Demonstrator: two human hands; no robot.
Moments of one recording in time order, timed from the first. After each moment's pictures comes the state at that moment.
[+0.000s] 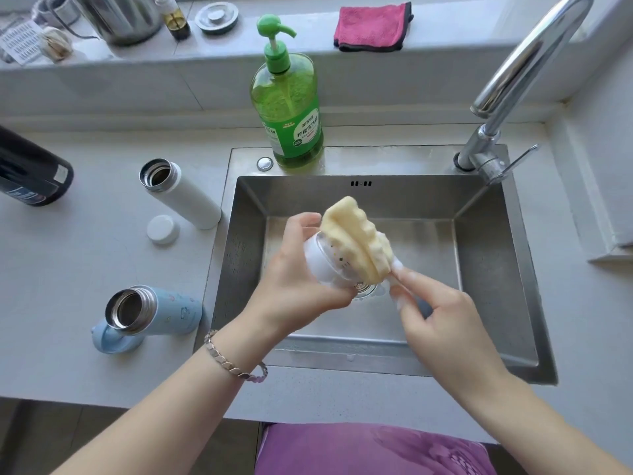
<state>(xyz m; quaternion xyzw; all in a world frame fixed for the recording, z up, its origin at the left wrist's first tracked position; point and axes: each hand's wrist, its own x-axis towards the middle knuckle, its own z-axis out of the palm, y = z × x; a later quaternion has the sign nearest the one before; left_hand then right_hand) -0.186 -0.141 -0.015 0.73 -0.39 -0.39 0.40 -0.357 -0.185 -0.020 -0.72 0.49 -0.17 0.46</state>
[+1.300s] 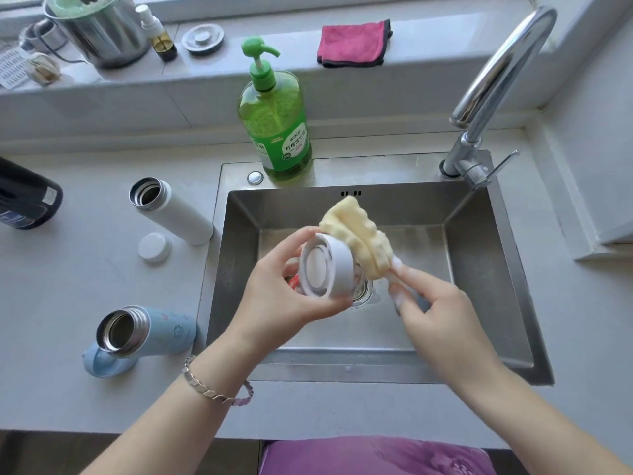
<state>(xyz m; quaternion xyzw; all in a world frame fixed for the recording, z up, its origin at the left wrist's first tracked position) -0.184 -0.138 0.000 0.70 -0.35 -0.43 0.45 -0.355 -0.191 -0.017 -0.67 0.51 -0.18 0.50</state>
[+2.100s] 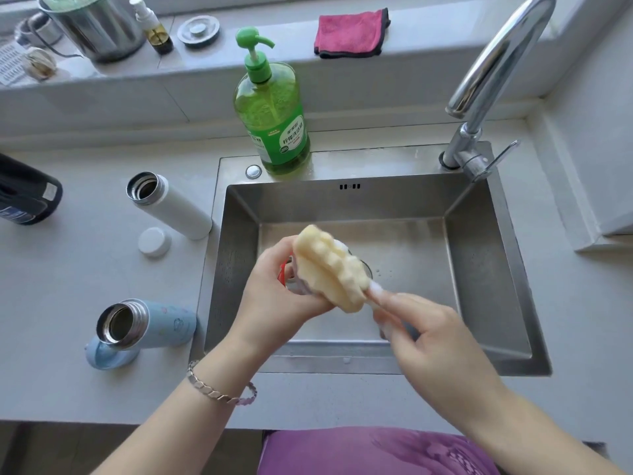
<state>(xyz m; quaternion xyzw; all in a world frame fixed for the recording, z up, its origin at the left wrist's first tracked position) -0.189 -0.130 -0.019 0.71 -0.35 -0.40 0.46 -0.367 -0.175 -0.009 -0.75 0.43 -0.16 0.48</state>
